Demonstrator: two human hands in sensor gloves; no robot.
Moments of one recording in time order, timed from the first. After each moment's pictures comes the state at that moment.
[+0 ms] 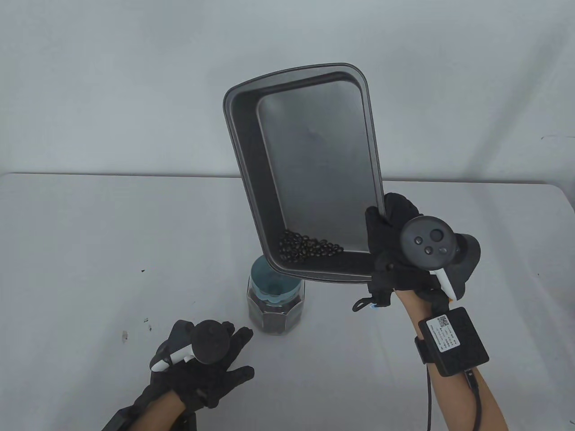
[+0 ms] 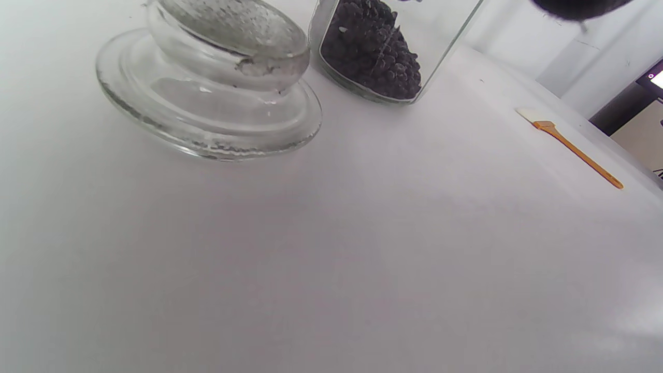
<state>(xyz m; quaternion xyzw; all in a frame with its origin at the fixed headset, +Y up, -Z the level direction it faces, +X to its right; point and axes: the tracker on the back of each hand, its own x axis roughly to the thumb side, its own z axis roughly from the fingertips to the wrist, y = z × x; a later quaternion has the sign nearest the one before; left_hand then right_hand) -0.173 -0.727 -0.262 -0.28 -0.18 0.16 0.93 0.172 -0.498 -0.348 0.06 -0.28 0.93 0.25</state>
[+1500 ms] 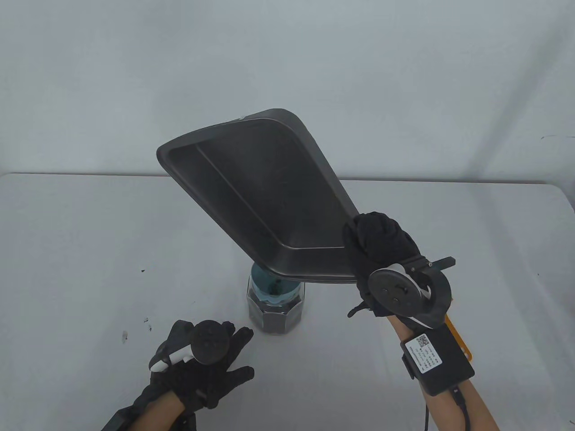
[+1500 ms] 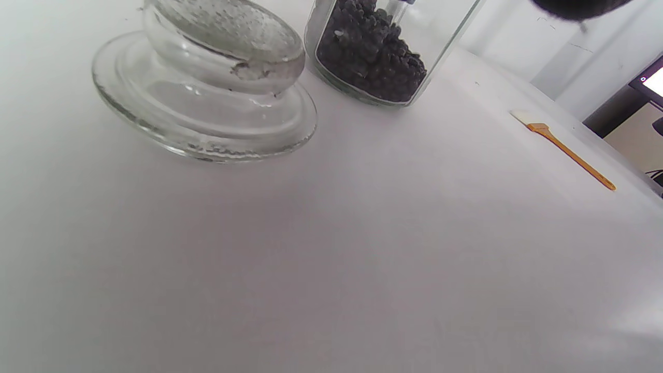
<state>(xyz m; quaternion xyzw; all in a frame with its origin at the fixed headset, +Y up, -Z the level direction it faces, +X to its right) -0.173 -0.726 -0.261 -0.27 -0.18 0.16 0.93 0.139 -0.502 -0.309 0.17 -0.42 0.88 0.14</state>
